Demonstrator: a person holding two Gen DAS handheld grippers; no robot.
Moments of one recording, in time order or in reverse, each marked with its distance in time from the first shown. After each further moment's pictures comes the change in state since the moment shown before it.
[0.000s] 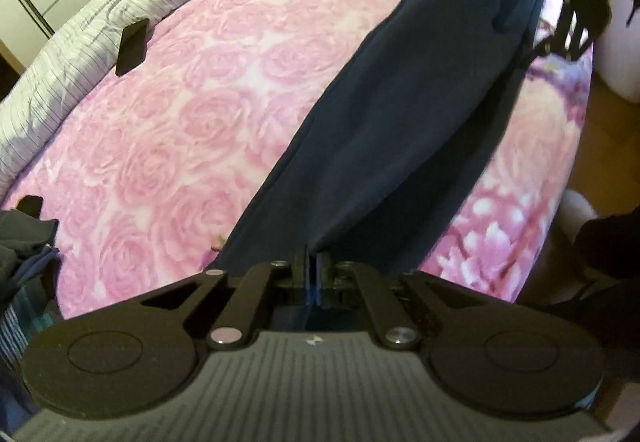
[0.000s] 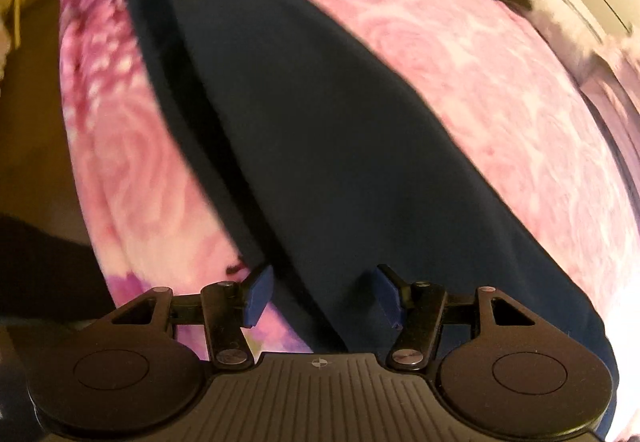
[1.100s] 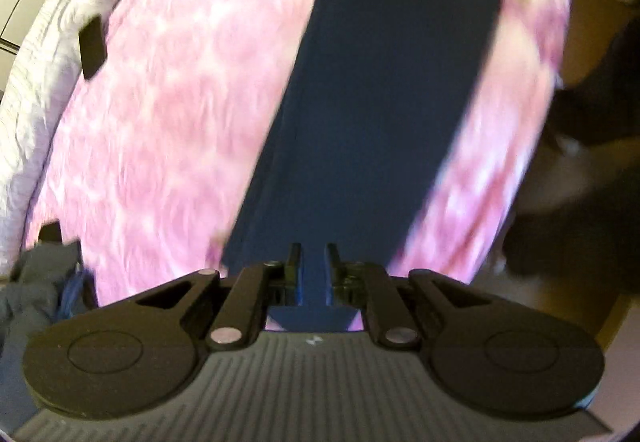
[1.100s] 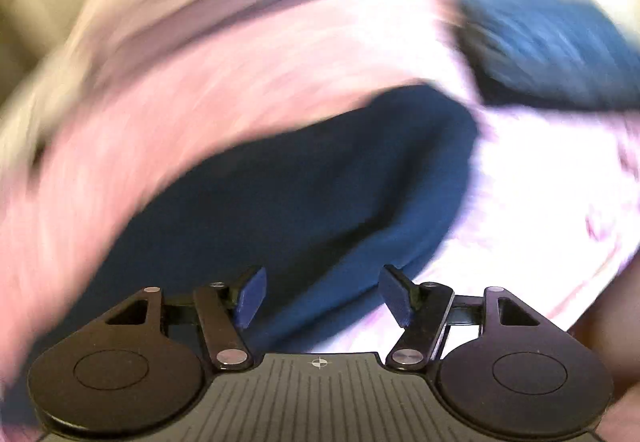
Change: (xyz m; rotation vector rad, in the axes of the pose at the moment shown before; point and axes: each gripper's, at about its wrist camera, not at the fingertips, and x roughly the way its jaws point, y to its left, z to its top) left arm 0.001 -0.062 0.077 0.221 0.286 0.036; right arm -0.120 -0.263 -0.321 1.588 -0.153 -0.270
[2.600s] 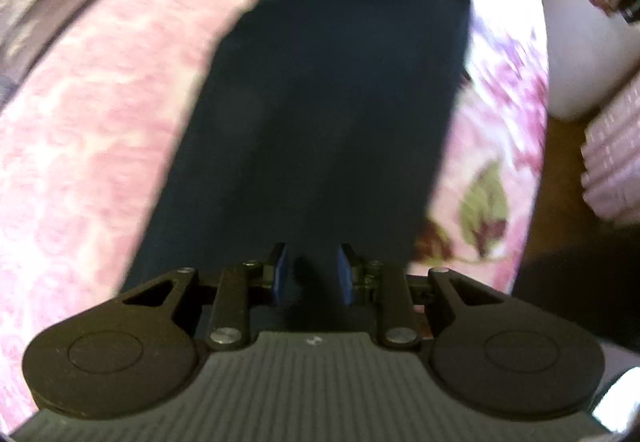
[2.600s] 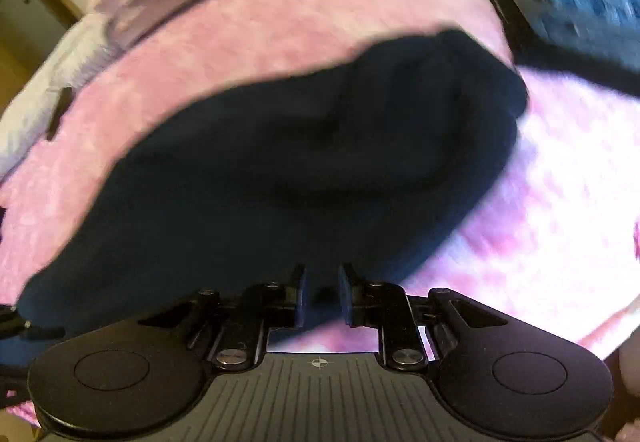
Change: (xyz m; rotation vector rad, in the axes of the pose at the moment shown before) left arm 0.054 -0.093 0.254 -0.041 -0.270 -0.264; right arm 0.030 -0.007 0.018 -0.201 0.154 0.146
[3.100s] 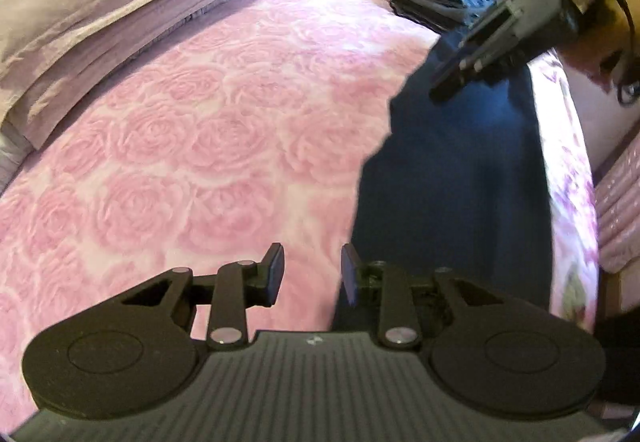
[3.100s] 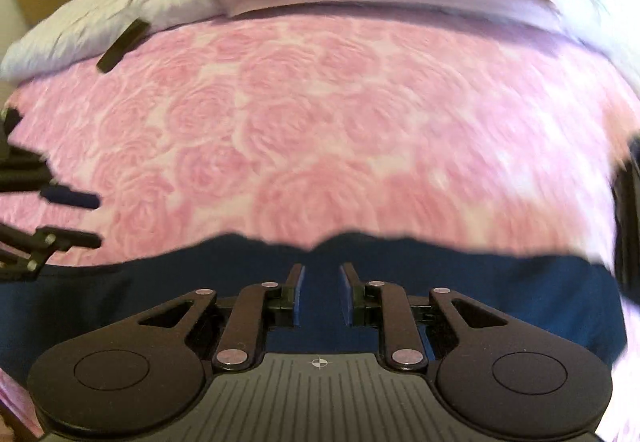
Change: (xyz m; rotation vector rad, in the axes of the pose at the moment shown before) left arm 0.019 0.129 0.060 0.010 -0.219 -0.074; right arm 0.056 0.158 0.078 -0.420 0.011 -0.029
